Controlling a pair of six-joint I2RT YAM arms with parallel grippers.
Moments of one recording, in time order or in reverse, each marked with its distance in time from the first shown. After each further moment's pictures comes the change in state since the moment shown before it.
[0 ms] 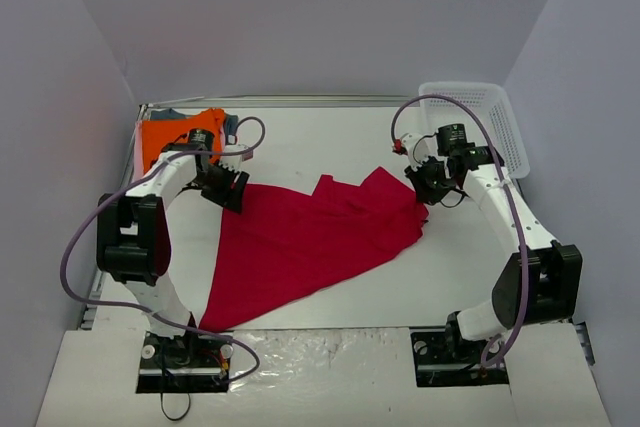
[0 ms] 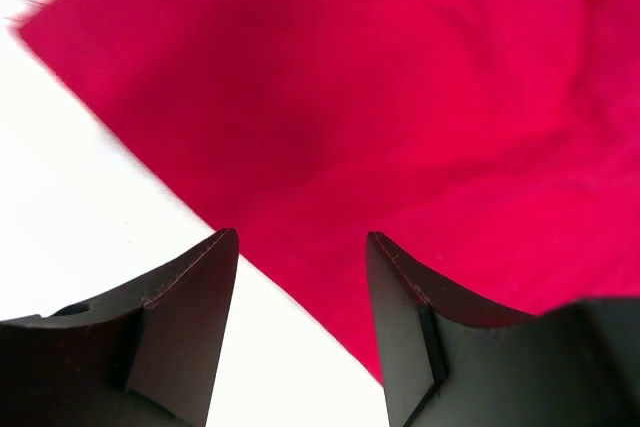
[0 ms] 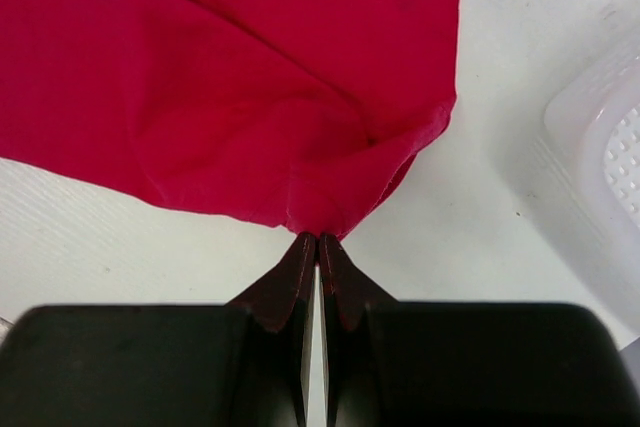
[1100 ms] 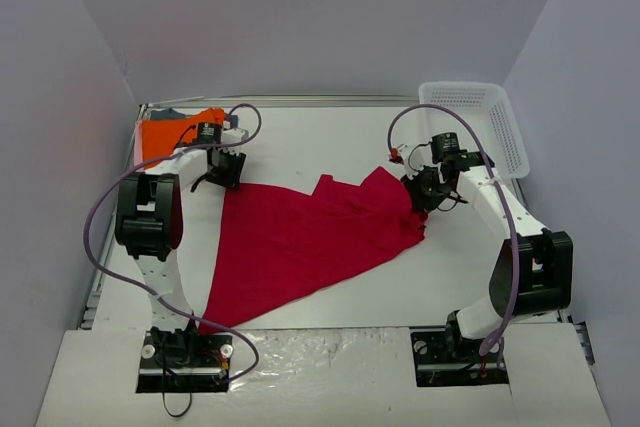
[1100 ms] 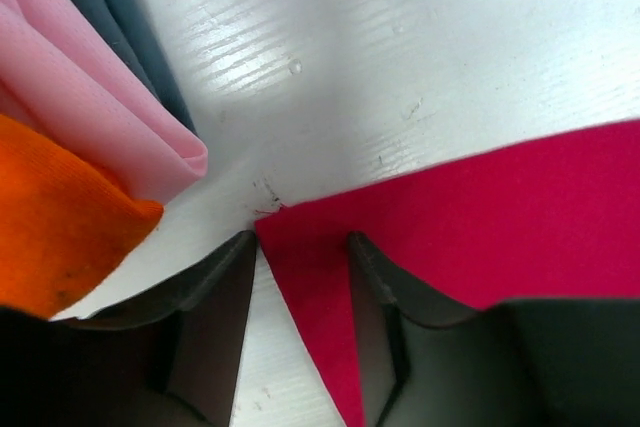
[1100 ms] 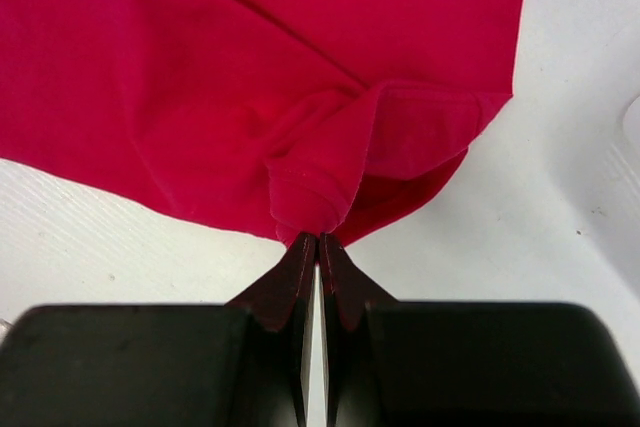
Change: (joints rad) left arm 0.011 0.225 0.088 0.377 -0.220 -0.206; right arm 0.000 0.054 -0.080 0.060 -0.026 0.009
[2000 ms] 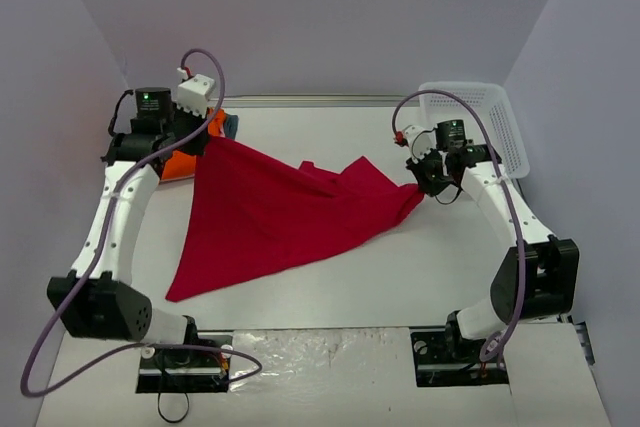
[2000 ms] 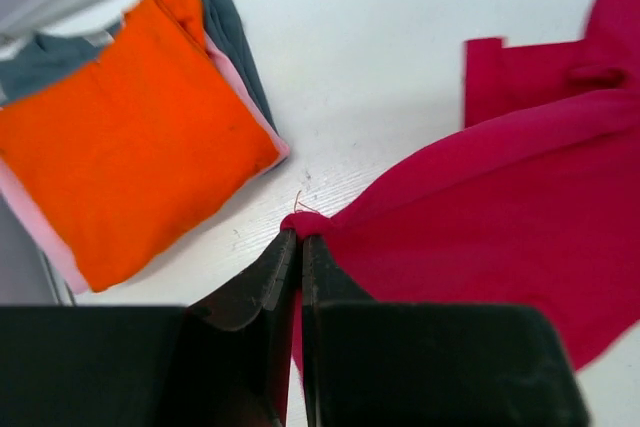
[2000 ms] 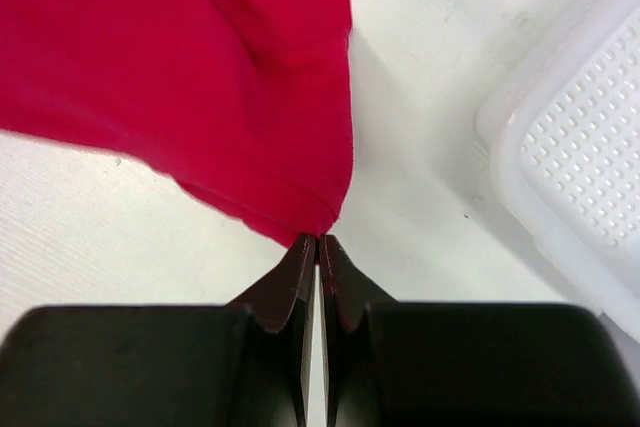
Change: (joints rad) left arm 0.015 -0.556 0.114 -0.244 0.045 0.028; right arm 0.000 -0.011 0.089 0.045 0.111 0.041
